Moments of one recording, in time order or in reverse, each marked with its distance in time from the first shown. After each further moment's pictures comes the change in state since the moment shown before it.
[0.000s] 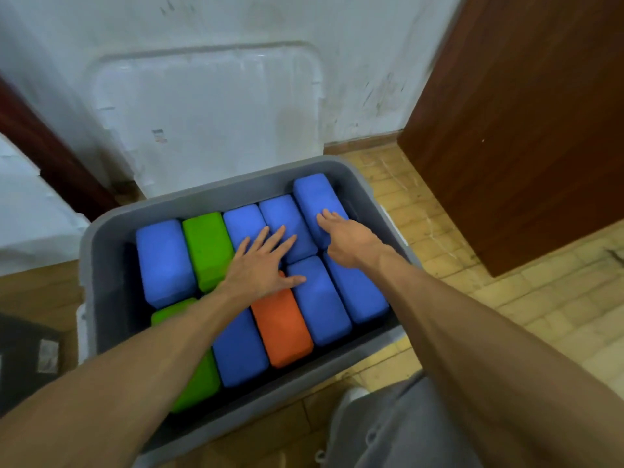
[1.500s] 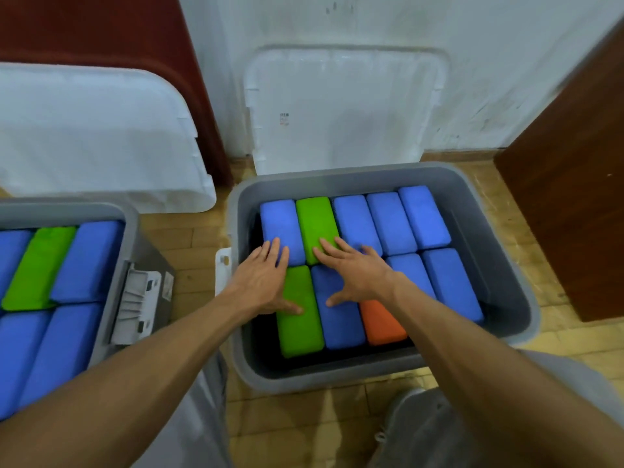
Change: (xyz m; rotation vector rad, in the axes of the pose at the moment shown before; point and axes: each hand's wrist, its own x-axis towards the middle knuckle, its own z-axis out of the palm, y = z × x) left_hand -0.138 -0.120 -0.014 0.177 -0.170 -0.157; right_hand 0.006 -0.147 0.064 -0.303 -0.175 -0.399
